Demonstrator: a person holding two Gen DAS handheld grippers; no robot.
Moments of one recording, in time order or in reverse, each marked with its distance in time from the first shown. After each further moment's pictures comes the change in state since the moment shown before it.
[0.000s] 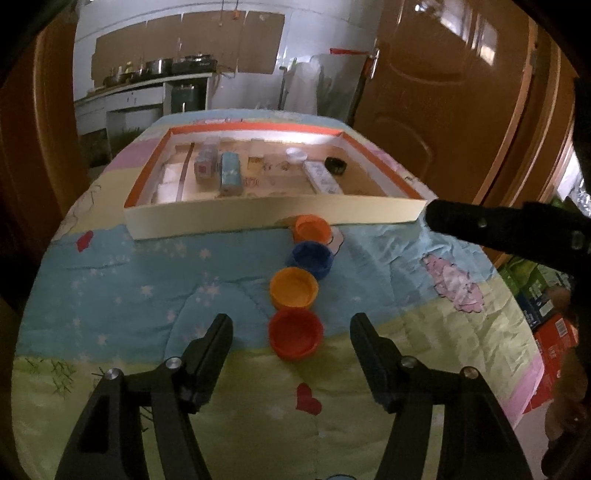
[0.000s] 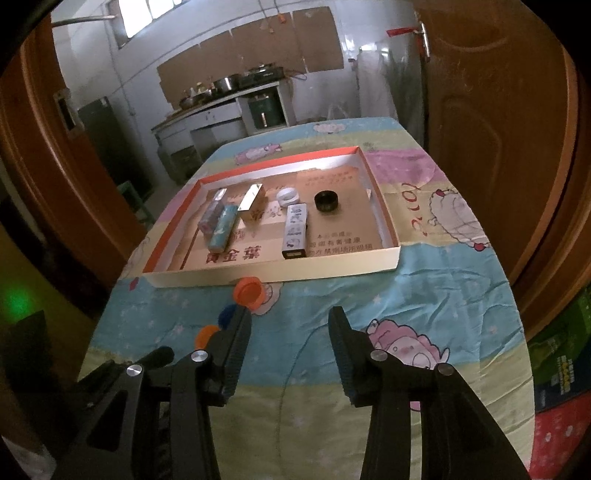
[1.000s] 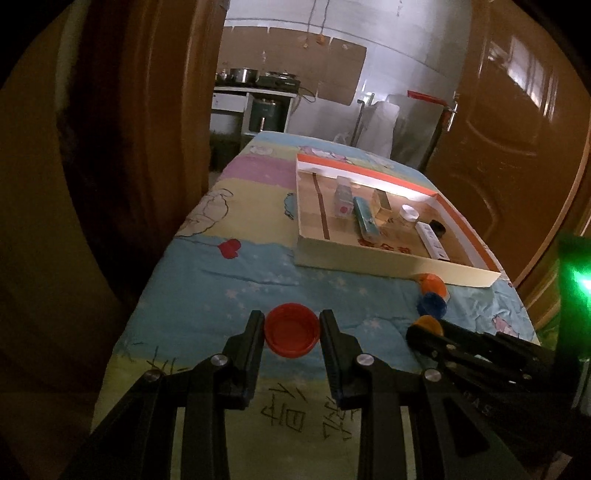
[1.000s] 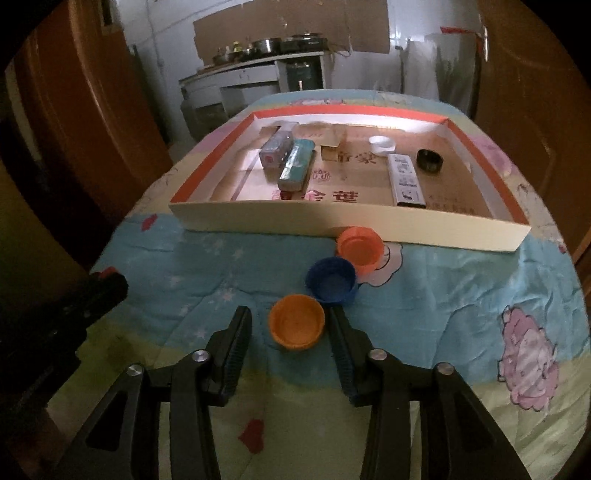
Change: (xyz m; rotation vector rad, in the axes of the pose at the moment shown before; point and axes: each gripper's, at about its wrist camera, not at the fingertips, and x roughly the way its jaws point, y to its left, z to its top) left arm -0.049 0.097 -0.002 -0.212 -0.127 0.159; right arm 0.083 0.091 -0.033 -0.171 0.099 -0.005
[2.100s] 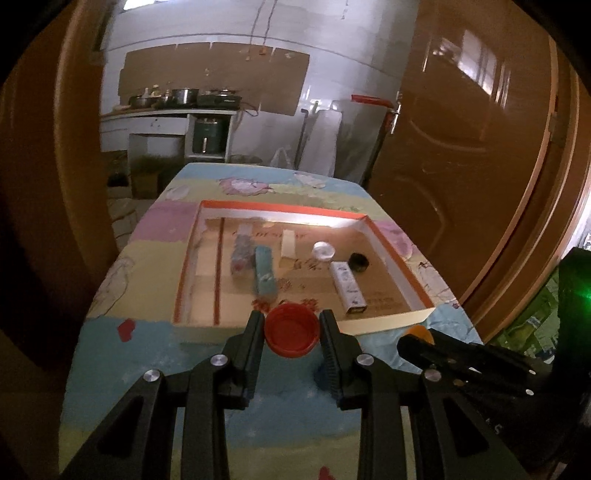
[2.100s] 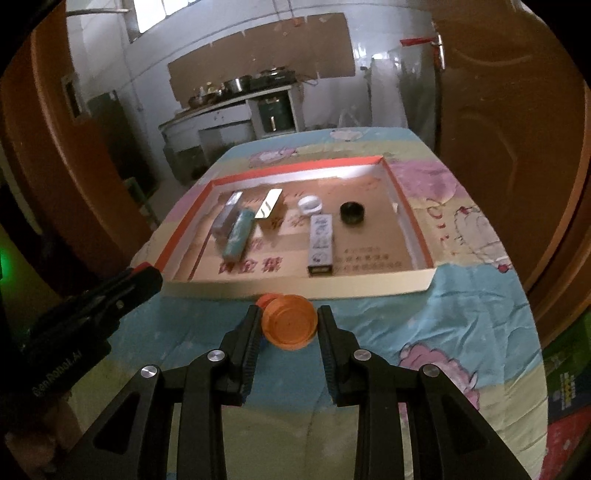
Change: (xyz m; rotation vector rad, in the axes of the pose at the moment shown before) left arm 0.005 -0.088 0.059 0.119 -0.042 -0.161; right arm -0.065 -0.072 0.026 0.126 -0.131 -0.005
